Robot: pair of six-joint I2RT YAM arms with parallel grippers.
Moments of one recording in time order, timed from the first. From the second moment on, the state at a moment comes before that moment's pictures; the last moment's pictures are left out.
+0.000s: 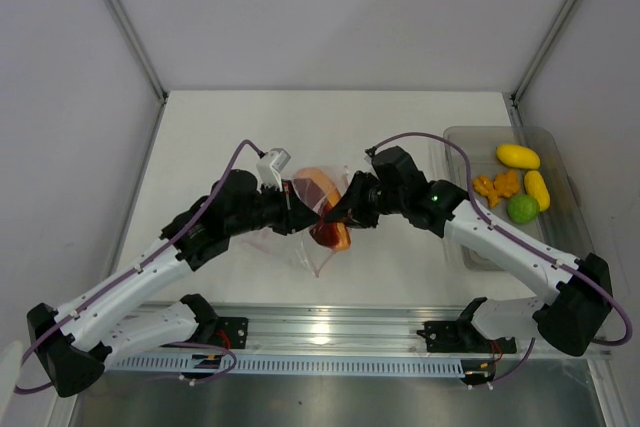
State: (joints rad) left arm -0.77 0.92 0.86 -0.35 0.22 -0.66; right arm 0.80 1.28 1.11 -0.50 -0.32 1.09
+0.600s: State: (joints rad) left arm -0.78 0.92 0.86 -0.35 0.23 -0.67; right arm 0.83 1.41 1.14 -0.47 -0.34 1.03
